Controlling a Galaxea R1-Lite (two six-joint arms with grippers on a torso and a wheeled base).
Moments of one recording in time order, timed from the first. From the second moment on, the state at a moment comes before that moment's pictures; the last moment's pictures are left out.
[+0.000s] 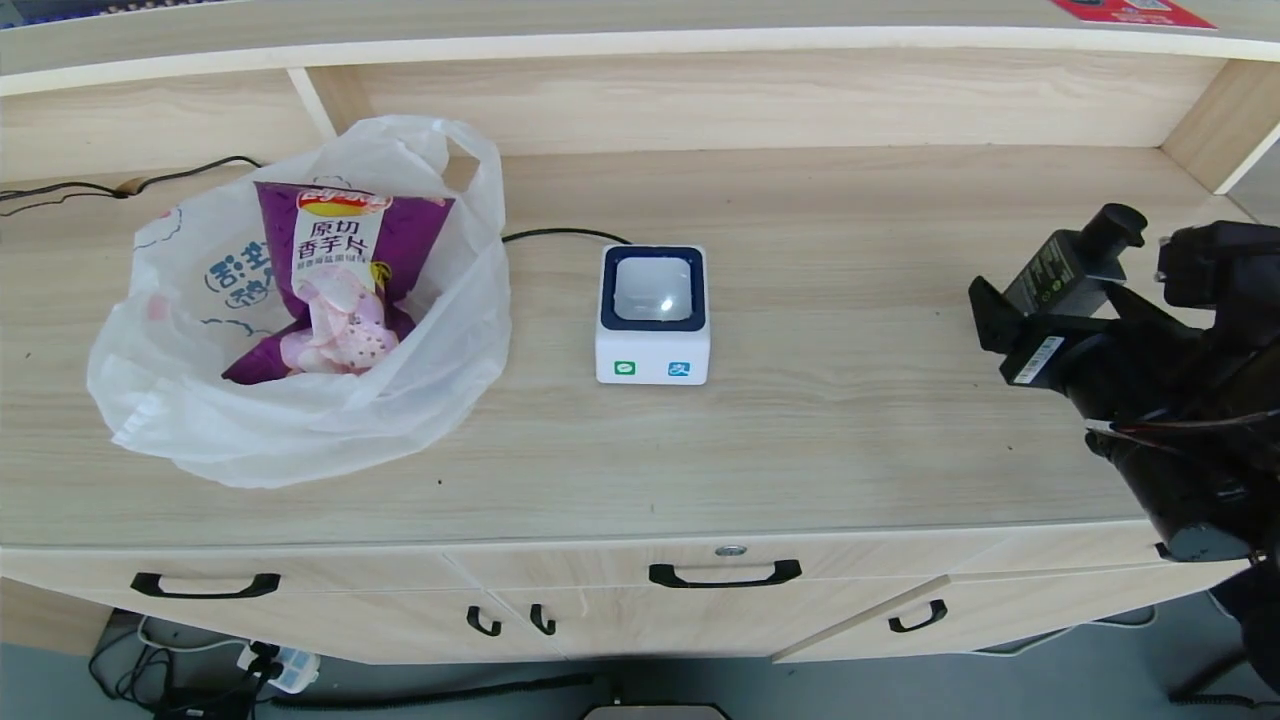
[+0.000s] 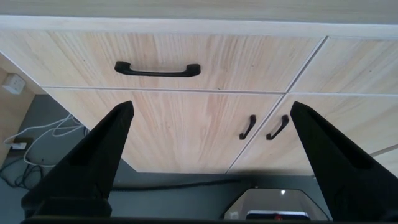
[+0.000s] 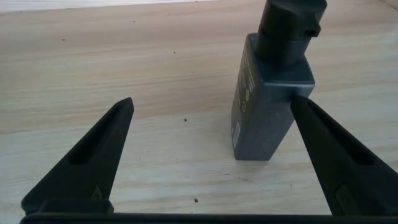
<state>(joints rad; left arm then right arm) 0.00 0.00 0.00 -0.02 0.00 0.03 0.32 1.64 -0.52 -1.40 -0.43 -0.09</state>
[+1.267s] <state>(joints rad) 0.00 0.00 0.00 -0.02 0.00 0.04 0.14 1.76 -0.58 -1.43 -0.24 -0.04</state>
